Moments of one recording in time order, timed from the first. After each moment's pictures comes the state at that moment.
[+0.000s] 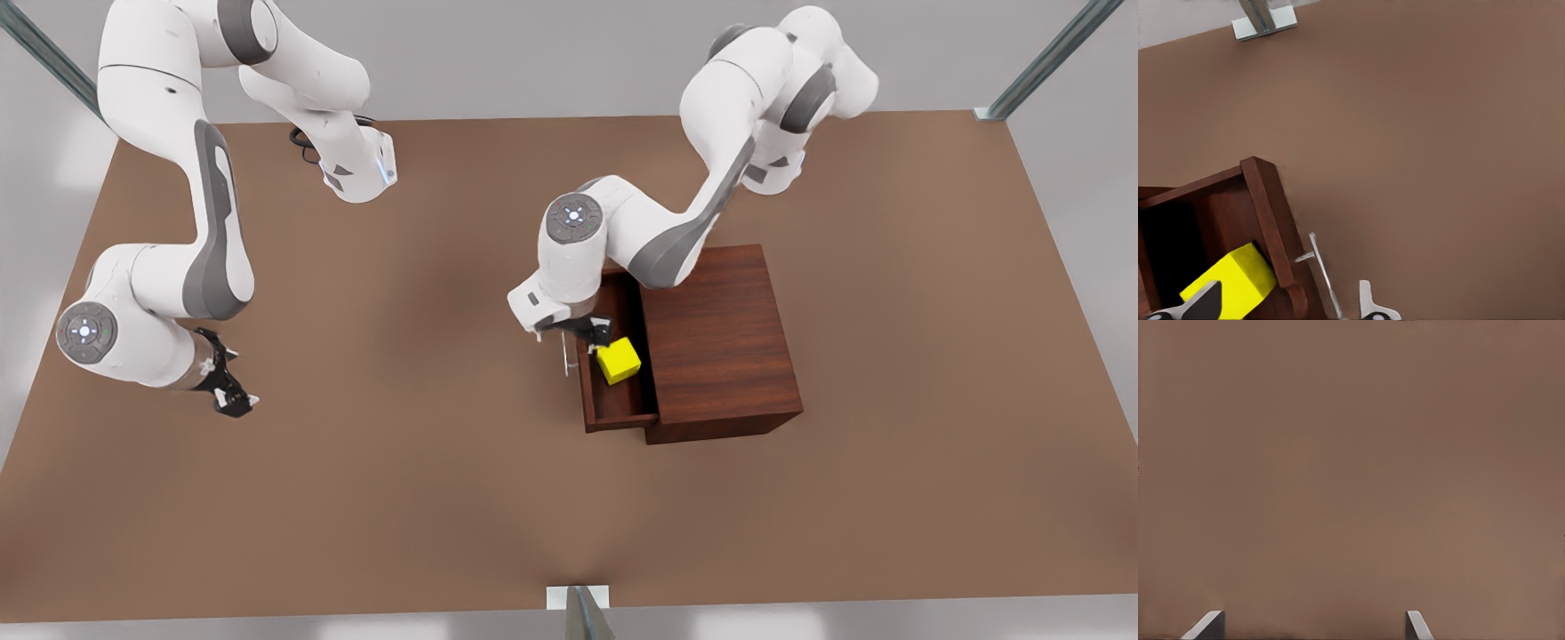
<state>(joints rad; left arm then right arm) -0.79 0.76 0.01 -0.93 0.07 1.83 -0.53 -0.12 0.32 0.10 -1.61 -0.05 1.80 0.97</state>
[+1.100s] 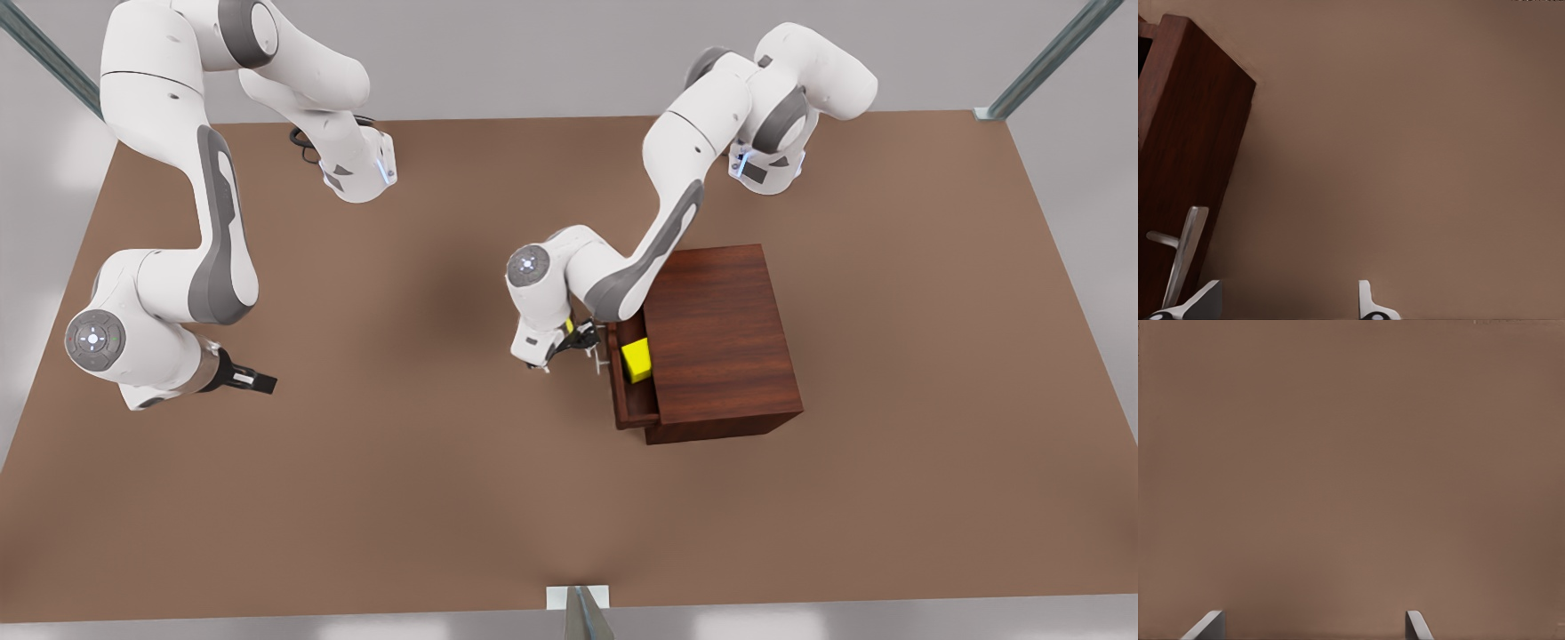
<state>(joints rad) -0.82 0.87 0.01 -1.10 0.22 1.91 -1.19 -0.12 0.33 0.10 -1.61 -0.05 1.79 0.26</state>
